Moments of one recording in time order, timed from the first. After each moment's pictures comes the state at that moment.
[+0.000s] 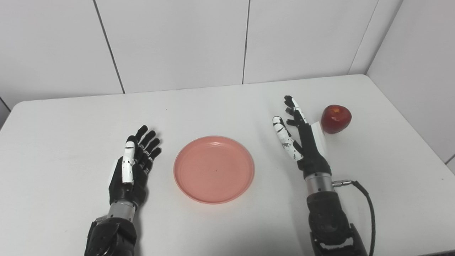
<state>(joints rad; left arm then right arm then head) -0.12 -0.07 0.05 -0.05 -0.25 0.25 -0.10 -0.08 -0.06 0.03 -0.29 -0.47 0.18 -0.10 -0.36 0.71</state>
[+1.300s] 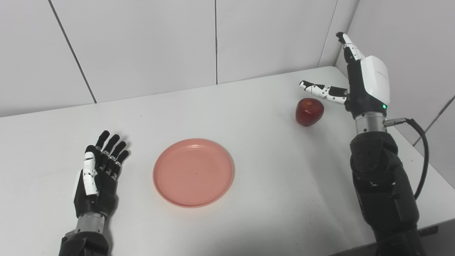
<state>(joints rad) -0.16 -0.01 0.10 0.08 -0.33 0.13 -0.16 -0.22 -0.38 -0.19 -0.35 -0.69 0.37 -0.01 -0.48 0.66</state>
